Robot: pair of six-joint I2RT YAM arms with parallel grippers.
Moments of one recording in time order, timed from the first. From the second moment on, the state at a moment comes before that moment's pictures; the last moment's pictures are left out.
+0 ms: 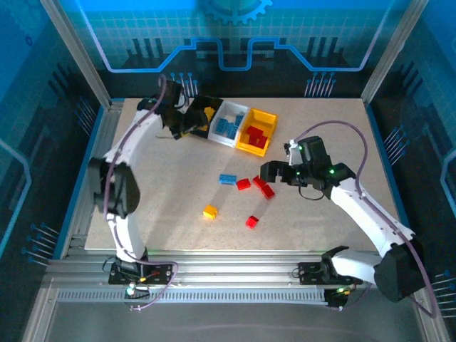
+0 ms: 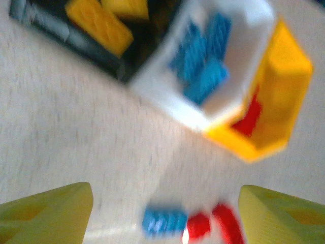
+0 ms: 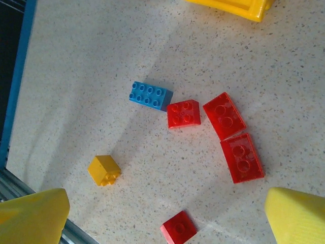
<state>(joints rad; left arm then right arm) -0.20 1.86 1.73 -0.89 0.29 -0.52 0.37 1.19 0.93 -0.61 -0.36 0.45</state>
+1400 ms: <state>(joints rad) -0.69 1.80 1.12 -0.94 0.05 -0.29 0.39 1.18 0.89 -0.58 -0.39 0.45</state>
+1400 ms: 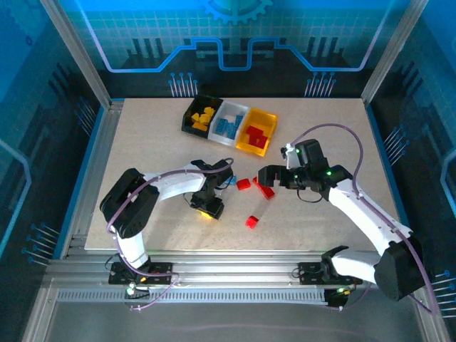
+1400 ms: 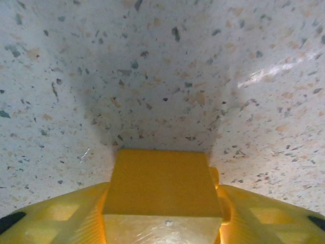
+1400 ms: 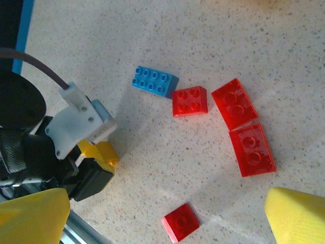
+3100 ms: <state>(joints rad) -0.03 2.50 2.34 -0.66 0.53 -1.01 0.43 1.30 0.95 -0.62 -0.26 0.56</state>
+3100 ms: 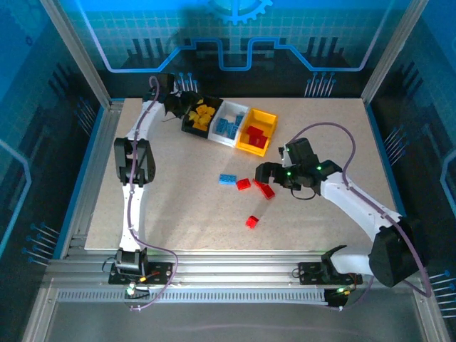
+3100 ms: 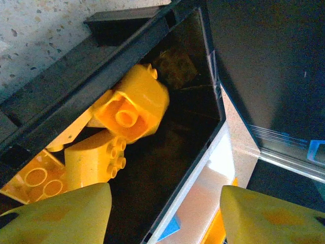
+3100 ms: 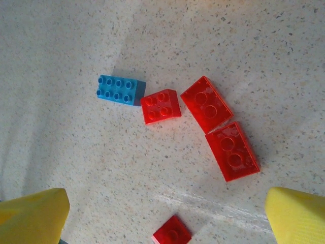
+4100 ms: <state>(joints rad) -0.15 1.59 1.17 -0.68 0.53 -0.79 0.54 1.90 1.35 -0.99 0.00 0.11</state>
